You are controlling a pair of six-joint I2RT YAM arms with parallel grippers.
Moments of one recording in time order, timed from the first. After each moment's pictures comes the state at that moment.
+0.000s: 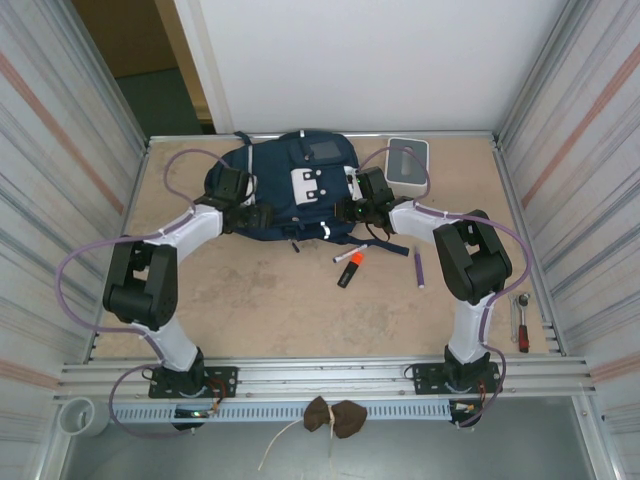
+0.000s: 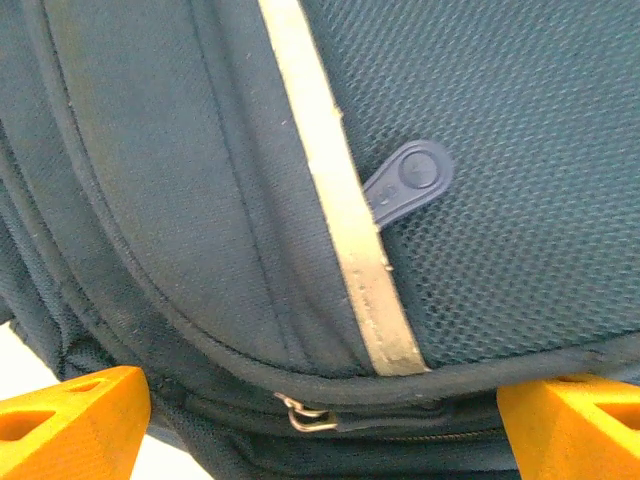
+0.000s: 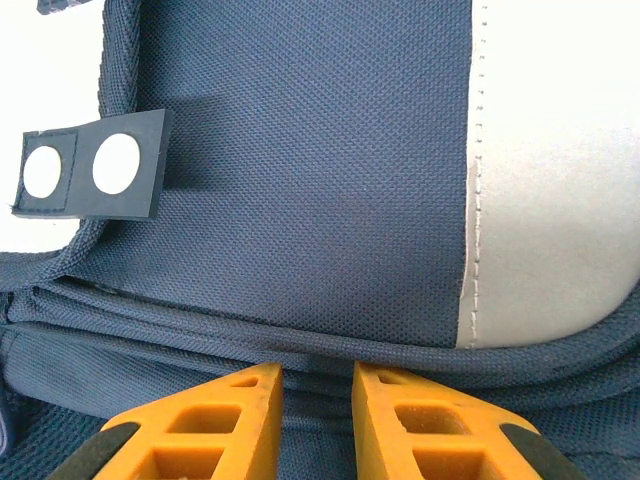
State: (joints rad) left arm -0.29 1.71 1.13 -0.37 -0.12 -0.09; right arm 0.47 1.92 1.22 -0.07 -0.15 0.38
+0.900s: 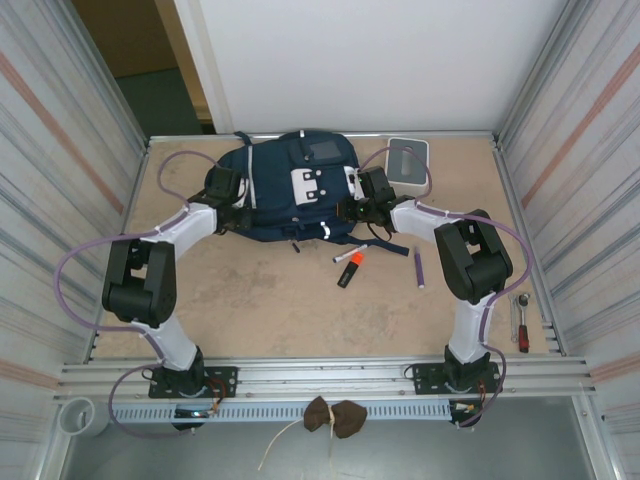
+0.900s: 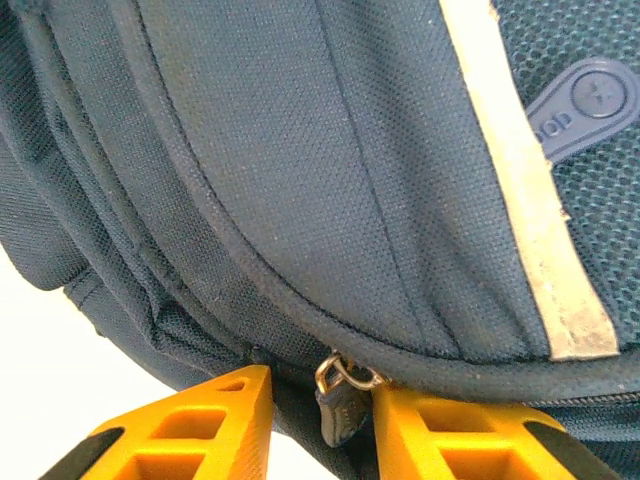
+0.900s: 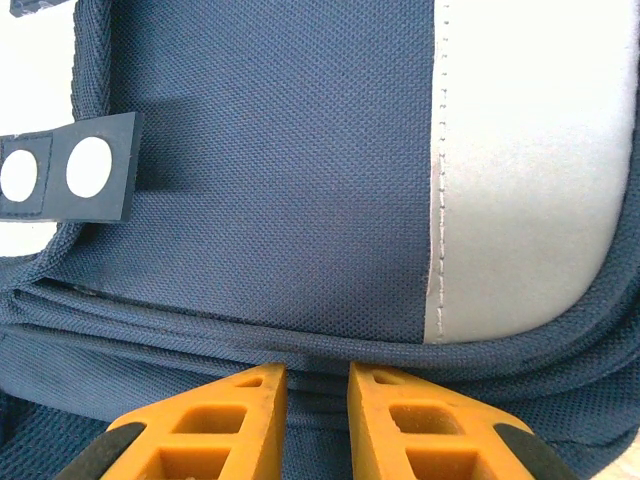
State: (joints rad) left arm -0.24 1.71 1.12 -0.41 -0.10 -0.06; right arm 0.46 1.93 1.22 -0.09 -0.15 0.38
